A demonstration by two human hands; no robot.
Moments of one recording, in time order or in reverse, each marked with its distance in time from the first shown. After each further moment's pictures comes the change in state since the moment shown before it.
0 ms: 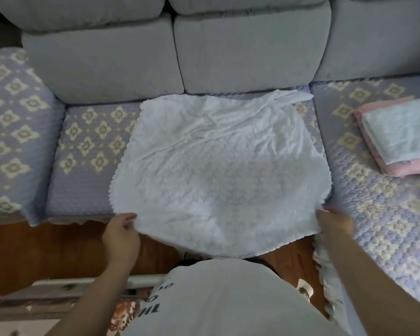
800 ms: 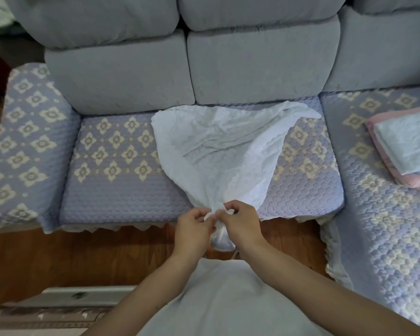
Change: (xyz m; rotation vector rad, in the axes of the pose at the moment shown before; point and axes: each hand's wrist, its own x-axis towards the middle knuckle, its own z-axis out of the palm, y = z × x) left_hand -0.050 0.121 0.033 -0.514 -0.468 -0.190; right_hand -0.172 -0.060 0.144 -0.076 -0.550 -0.315
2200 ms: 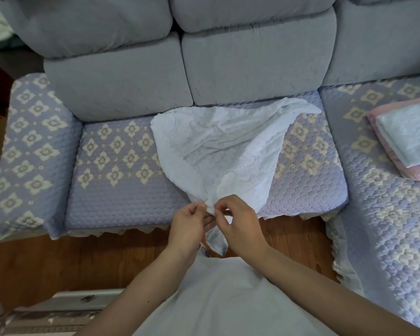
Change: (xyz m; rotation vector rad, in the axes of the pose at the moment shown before) left_hand -0.002 0.025 0.002 -0.248 -0.106 -0.027; right_hand 0.006 0.022 -0.007 -0.204 0.026 -0.679
